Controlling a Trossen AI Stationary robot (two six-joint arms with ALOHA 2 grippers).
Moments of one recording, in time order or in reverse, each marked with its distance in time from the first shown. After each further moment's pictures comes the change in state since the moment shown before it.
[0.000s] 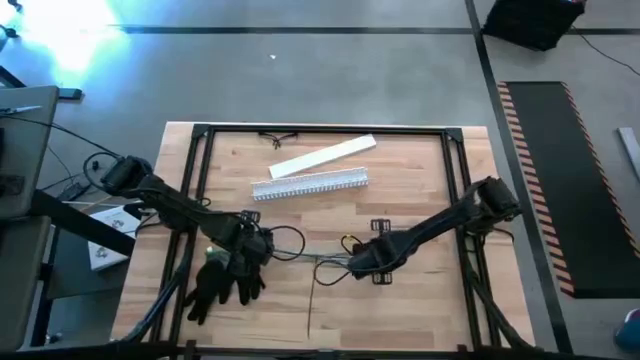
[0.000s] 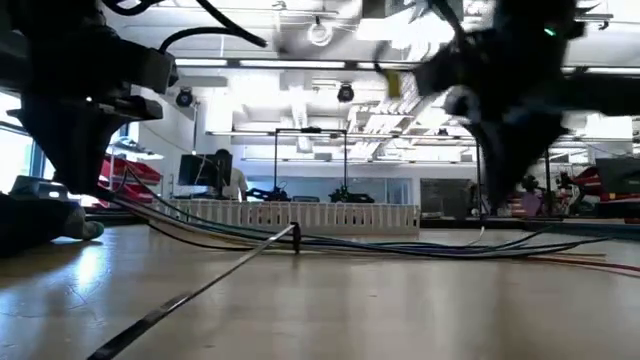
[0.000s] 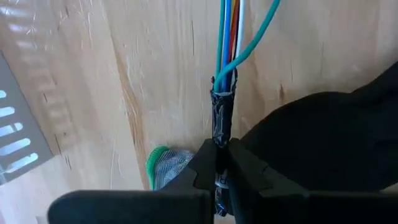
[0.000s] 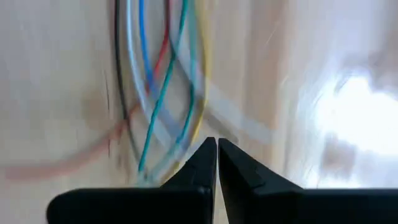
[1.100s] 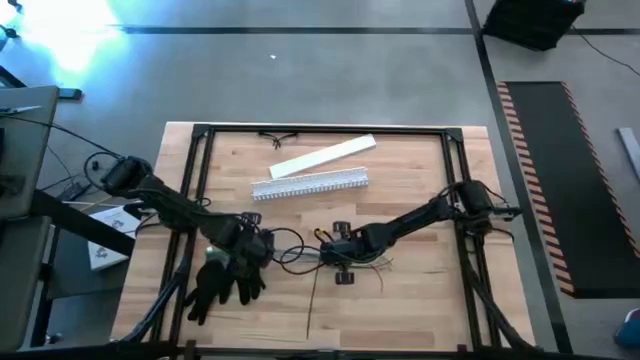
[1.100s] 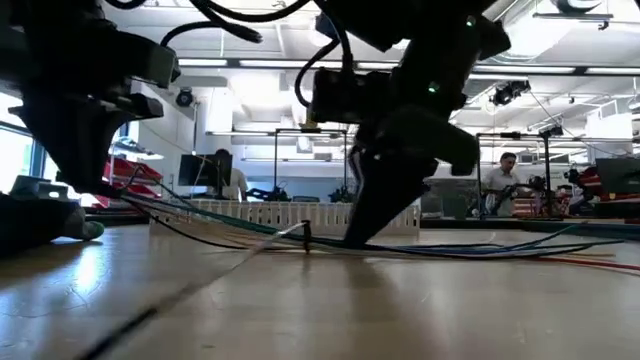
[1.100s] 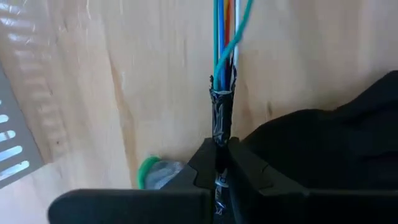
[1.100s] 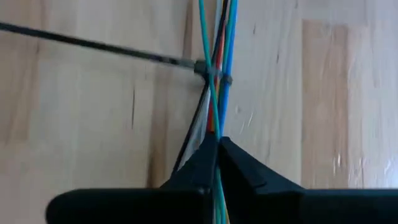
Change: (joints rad) left arm -0.031 0.000 0.003 0.019 0.004 -0.063; right arm -0.105 0.191 0.010 0.442 -0.138 -0.200
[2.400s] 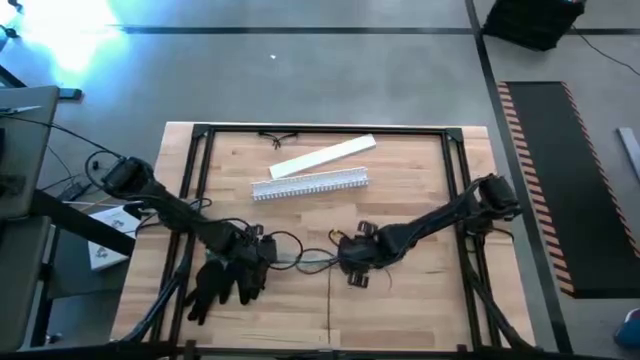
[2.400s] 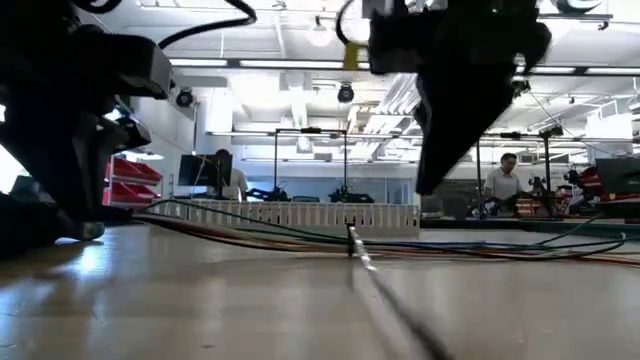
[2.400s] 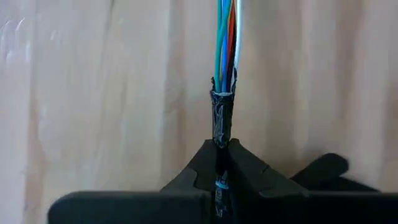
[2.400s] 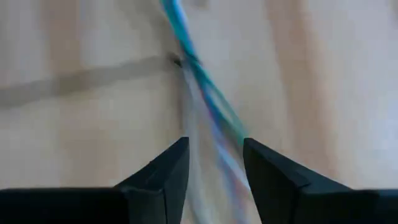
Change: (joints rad) left arm -0.062 0.009 -0.139 0.404 0.011 -0.190; right arm 0.115 -0.172 -0.009 -0.110 0.053 0.431
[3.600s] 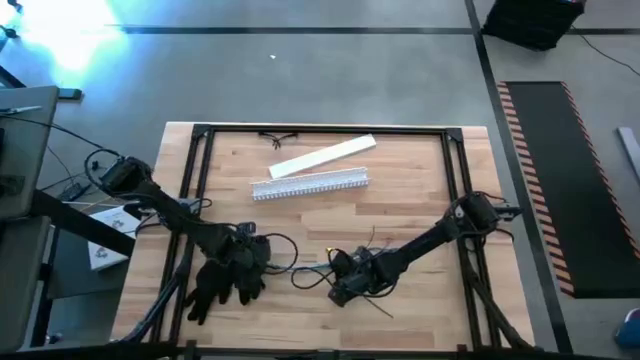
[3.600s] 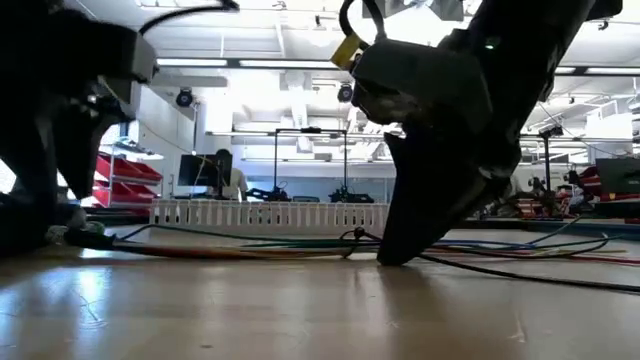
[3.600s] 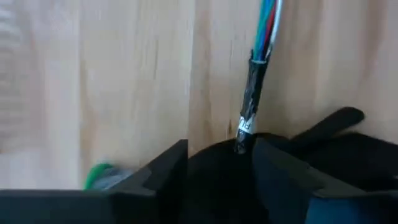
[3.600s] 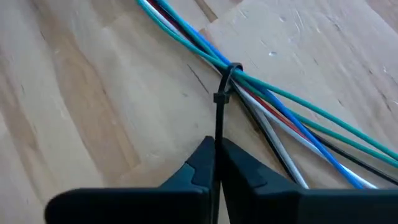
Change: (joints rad) left arm -0.050 -0.028 0.101 -0.232 -0.085 0.033; right arm 0.079 0.190 0.004 0.171 0.113 0.408
